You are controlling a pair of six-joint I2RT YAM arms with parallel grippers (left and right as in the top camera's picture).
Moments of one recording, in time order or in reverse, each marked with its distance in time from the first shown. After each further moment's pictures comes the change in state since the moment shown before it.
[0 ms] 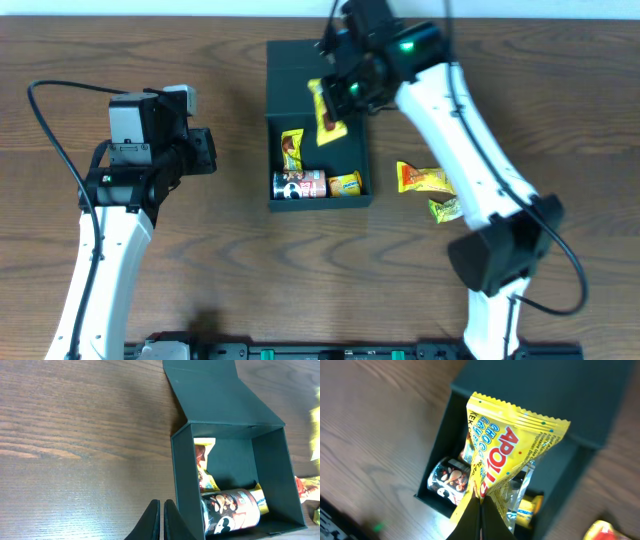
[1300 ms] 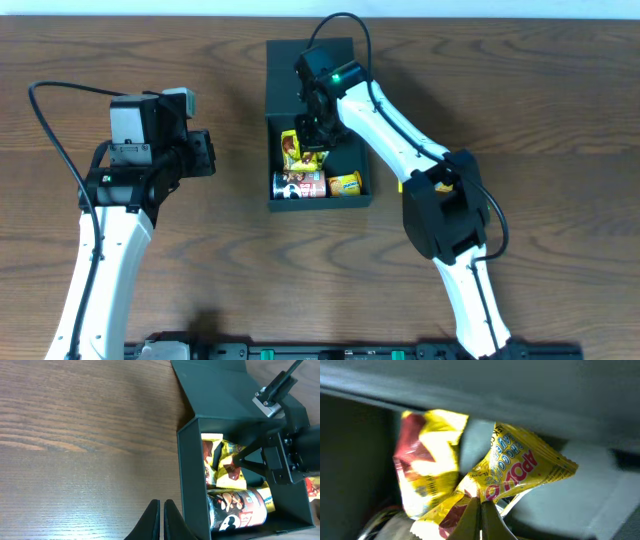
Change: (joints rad) left arm 0.000 0.000 0.000 -0.024 -0.026 0.000; right arm 0.061 0.269 -0.102 0.151 0.091 0.223
